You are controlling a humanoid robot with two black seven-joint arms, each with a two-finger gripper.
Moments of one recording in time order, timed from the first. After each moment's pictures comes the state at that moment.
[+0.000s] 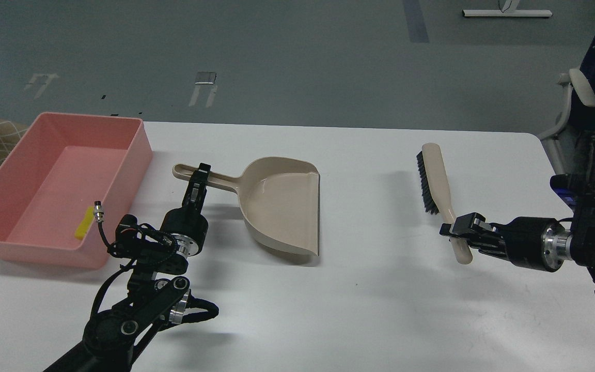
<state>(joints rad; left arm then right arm) -0.19 0.12 -0.95 -1.14 1.22 0.49 -0.21 0.55 -0.84 0.59 1.46 -0.99 0.49 -0.14</state>
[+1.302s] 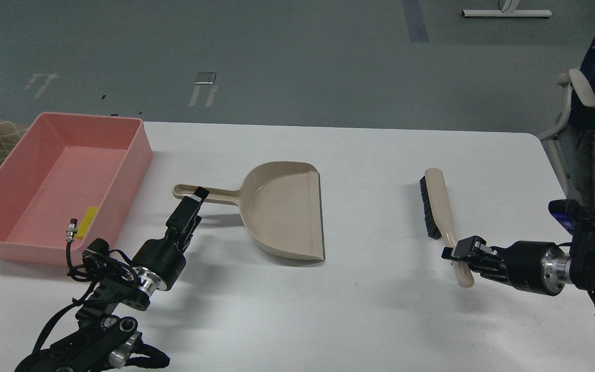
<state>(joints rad) 0.00 0.36 -0.93 -1.36 1.18 0.25 -0.33 0.46 -0.85 0.59 1.47 -0.99 0.49 -0.14</state>
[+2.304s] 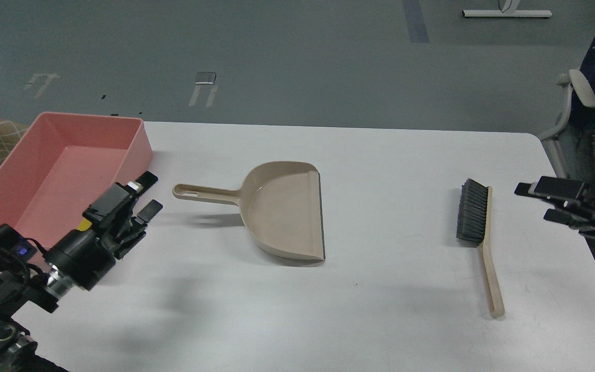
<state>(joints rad) 0.27 0.65 -1.32 -1.68 1.04 -0.15 -0.41 0.45 -1.16 0.83 1.53 -0.90 0.49 -0.05</state>
